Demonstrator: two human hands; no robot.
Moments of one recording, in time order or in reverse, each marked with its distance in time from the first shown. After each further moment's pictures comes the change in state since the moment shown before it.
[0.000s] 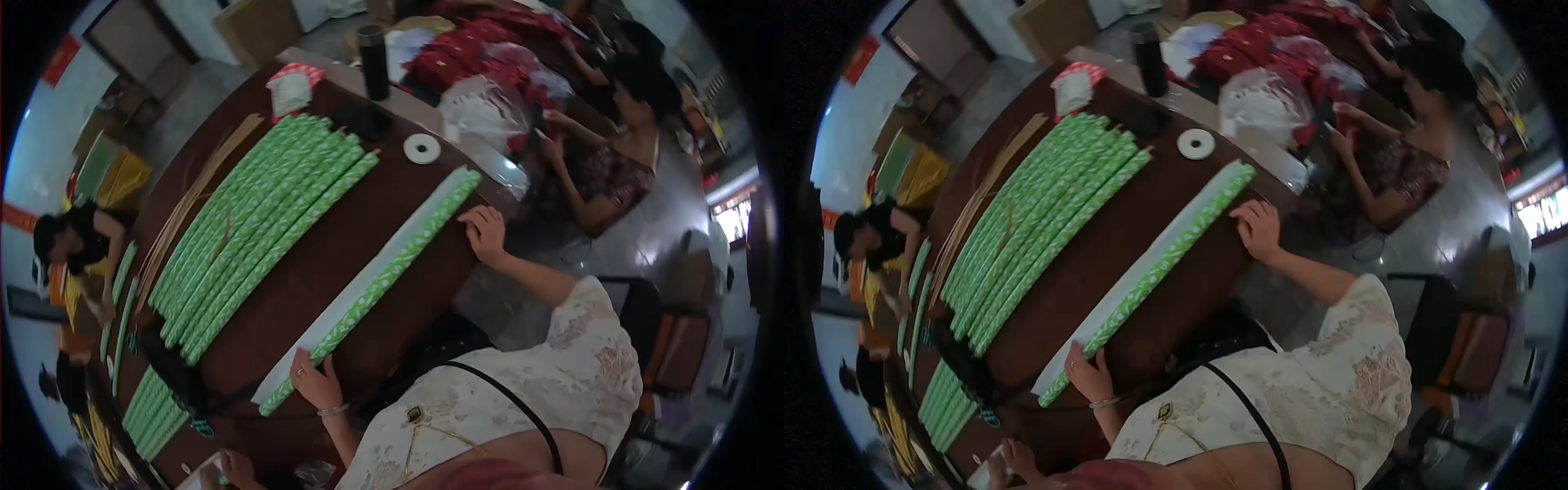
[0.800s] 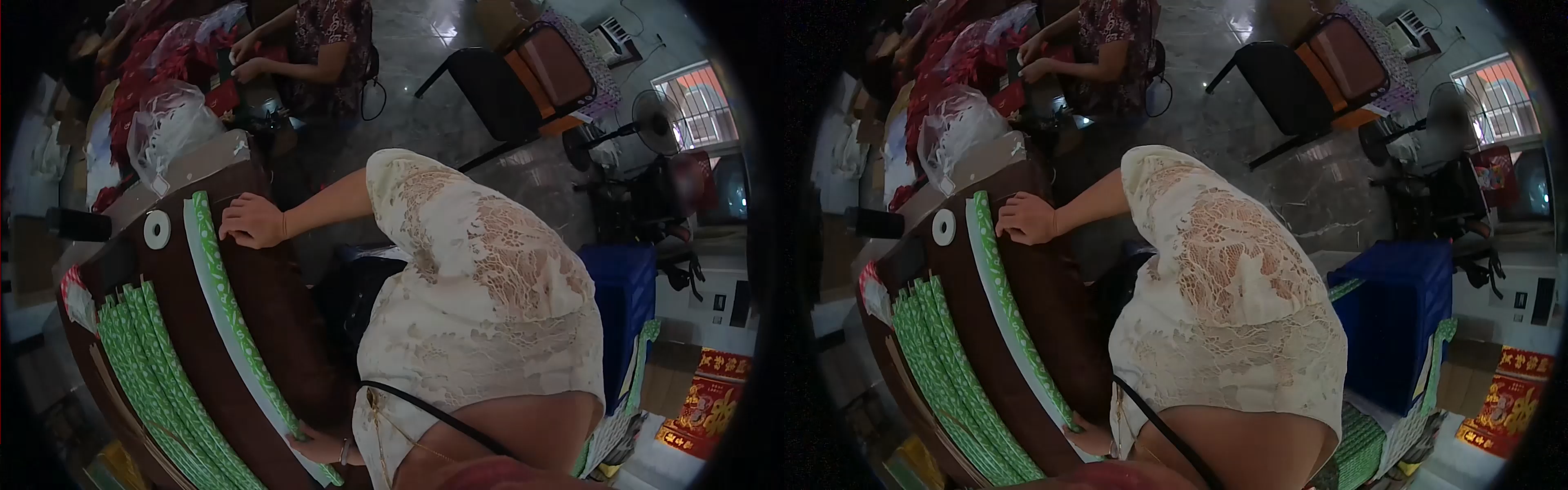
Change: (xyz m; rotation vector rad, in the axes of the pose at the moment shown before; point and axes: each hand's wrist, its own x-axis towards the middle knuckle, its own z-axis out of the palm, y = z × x) left_hand 0.019 -0.022 -0.006 0.207 -0.290 0.016; right_hand -0.009 0.004 0.015 -0.016 0.118 0.105
